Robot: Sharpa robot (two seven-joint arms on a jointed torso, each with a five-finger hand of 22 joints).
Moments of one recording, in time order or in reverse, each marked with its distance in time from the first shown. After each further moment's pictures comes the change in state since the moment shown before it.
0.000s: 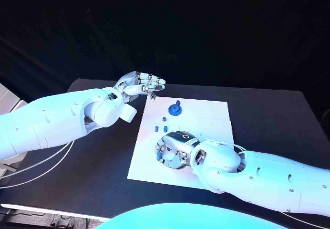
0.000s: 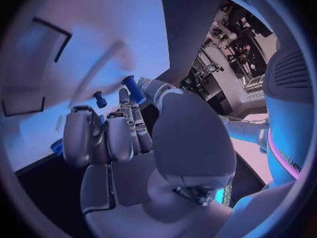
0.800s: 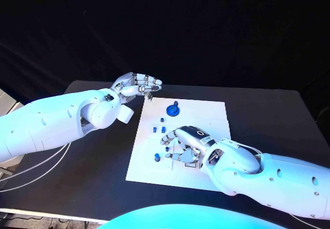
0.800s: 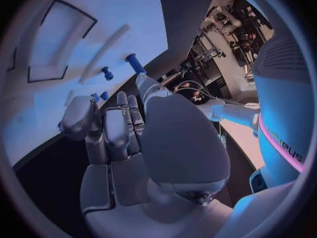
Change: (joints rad) left arm 0.000 -0.004 0.000 -0.005 0.001 0.000 0.001; left_hand -0.015 0.000 0.000 0.000 0.000 -0.011 -0.004 0.000 -0.001 -0.030 0.007 0.006 -0.002 -0.043 0.005 -0.021 -0.020 0.000 -0.026 0.003 -0.008 -0.009; right arm 0.010 -0.152 0.011 0.102 0.082 -0.174 0.075; right_hand 0.181 0.054 -0.246 0.106 0.008 -0.015 0.007 -0.064 -0.046 -0.131 0.010 0.187 -0.011 -0.105 0.019 -0.142 -0.256 0.061 -0.116 0.020 -0.312 -0.110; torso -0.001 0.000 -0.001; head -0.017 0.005
